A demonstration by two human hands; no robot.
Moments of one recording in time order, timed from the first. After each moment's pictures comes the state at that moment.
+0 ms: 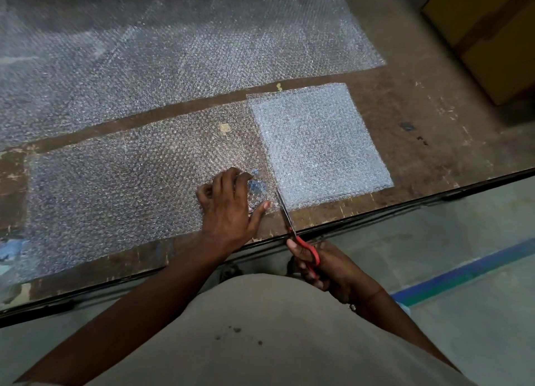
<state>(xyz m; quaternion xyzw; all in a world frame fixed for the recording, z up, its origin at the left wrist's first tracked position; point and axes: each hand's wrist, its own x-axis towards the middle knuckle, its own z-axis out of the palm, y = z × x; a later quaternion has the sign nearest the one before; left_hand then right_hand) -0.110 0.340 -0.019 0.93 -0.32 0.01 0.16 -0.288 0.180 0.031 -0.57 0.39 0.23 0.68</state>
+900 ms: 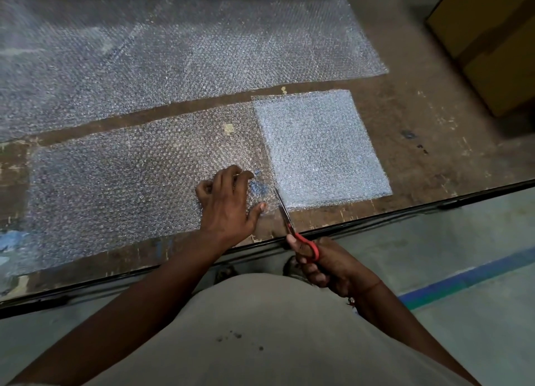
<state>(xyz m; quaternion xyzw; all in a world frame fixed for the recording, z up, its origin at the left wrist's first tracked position) -0.100 0.343 -0.017 0.93 -0.33 0.00 0.17 -0.272 0.177 0.044 -0.53 0.43 0.24 0.69</state>
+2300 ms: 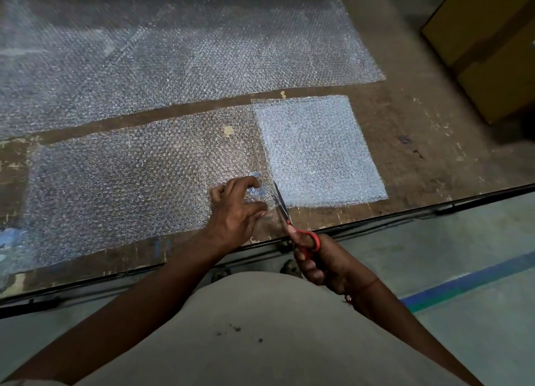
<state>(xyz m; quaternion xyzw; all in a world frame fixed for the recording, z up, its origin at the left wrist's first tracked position) -0.105 0.345 -0.026 0.83 -0.45 0.03 0.32 -0.264 0.176 0.057 -0.48 0.41 0.23 0.74</state>
